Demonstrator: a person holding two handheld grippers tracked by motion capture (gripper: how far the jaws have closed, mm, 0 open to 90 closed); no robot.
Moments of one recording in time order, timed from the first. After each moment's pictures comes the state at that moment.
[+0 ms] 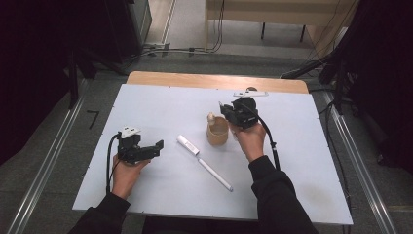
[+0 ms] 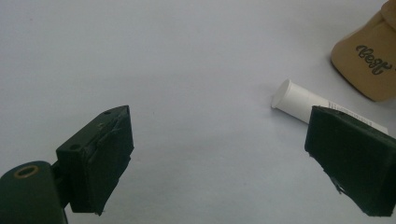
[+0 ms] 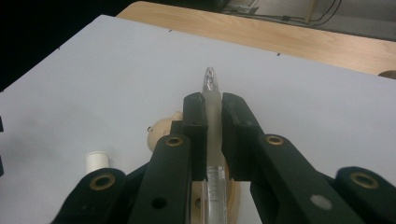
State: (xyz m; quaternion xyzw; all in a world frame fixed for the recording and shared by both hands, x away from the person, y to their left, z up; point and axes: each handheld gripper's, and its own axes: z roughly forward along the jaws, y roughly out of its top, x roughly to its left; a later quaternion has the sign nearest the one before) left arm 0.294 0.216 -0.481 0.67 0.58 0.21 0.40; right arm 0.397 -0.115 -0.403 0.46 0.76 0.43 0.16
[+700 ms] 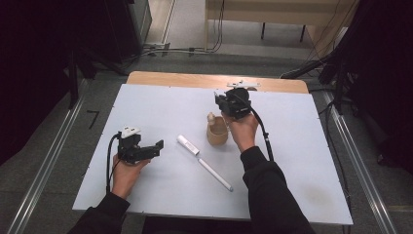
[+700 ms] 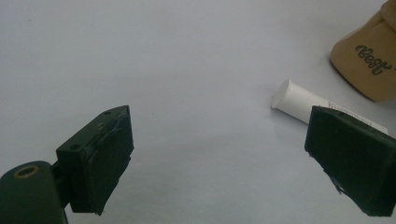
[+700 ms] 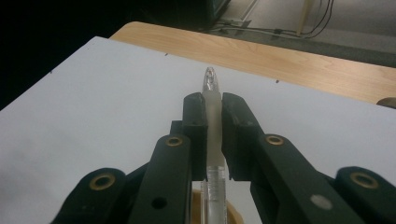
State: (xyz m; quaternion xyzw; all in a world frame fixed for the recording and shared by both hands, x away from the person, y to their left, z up) left arm 0.295 0.216 -0.481 0.68 0.58 0.21 0.40; right arm 0.419 -0.093 -0.394 0.46 0.75 0.44 0.18
